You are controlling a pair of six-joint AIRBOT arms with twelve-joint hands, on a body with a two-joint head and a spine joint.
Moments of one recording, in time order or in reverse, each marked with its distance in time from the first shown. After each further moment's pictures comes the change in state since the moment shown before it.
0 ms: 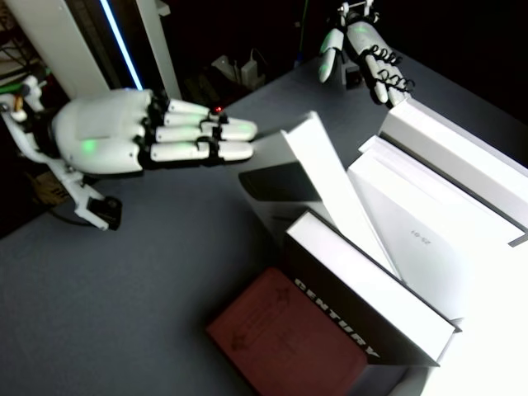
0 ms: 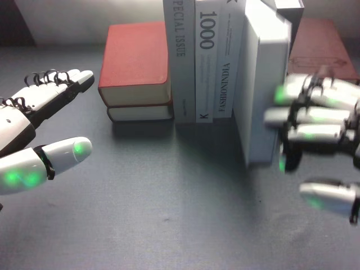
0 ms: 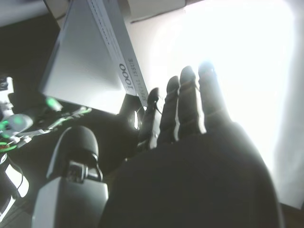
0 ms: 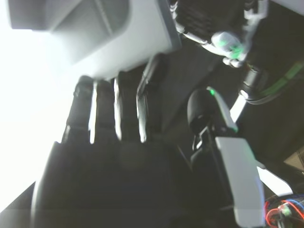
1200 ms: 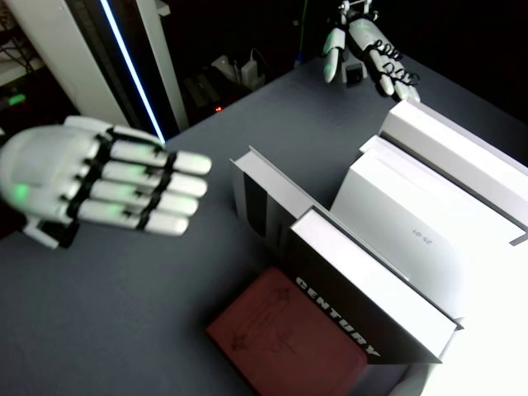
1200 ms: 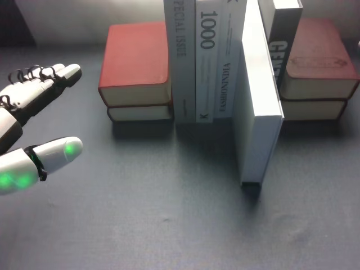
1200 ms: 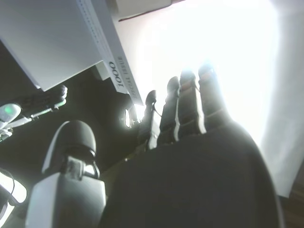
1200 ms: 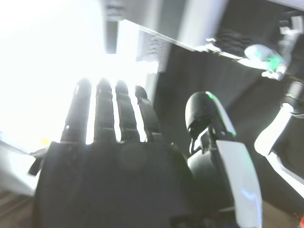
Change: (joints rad) left arm 0.037 0.003 -0.014 -0.079 -0.074 0.019; right arm -0.202 0.063 -0.007 0.457 0.284 -0.113
